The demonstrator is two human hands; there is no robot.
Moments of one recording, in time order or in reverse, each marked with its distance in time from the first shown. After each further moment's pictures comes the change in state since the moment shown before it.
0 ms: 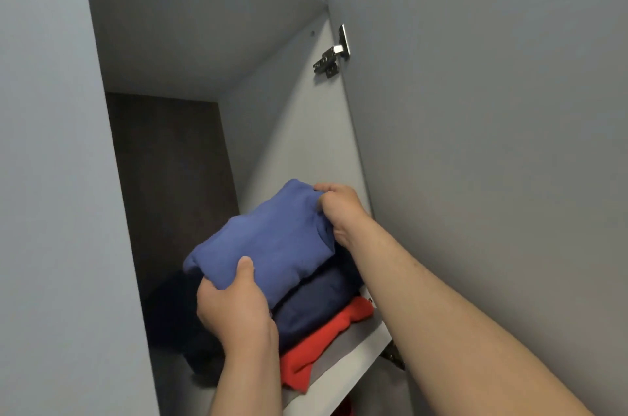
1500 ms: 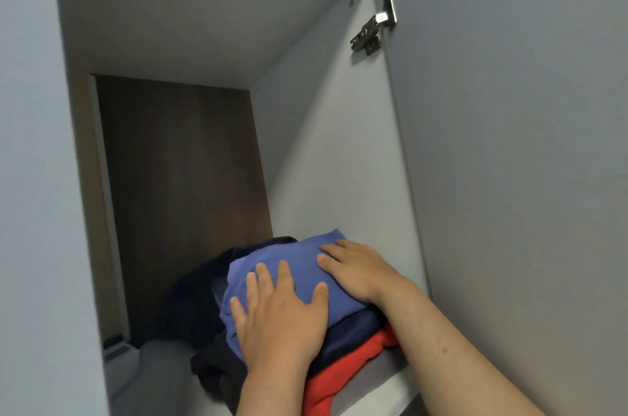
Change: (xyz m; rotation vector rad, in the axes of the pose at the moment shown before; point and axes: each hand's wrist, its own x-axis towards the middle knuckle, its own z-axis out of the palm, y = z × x) left_hand 0.010 -0.033 0.012 1.441 -0.451 0.379; right_hand 0.024 0.094 -0.023 -1.193 -0.477 -0.252
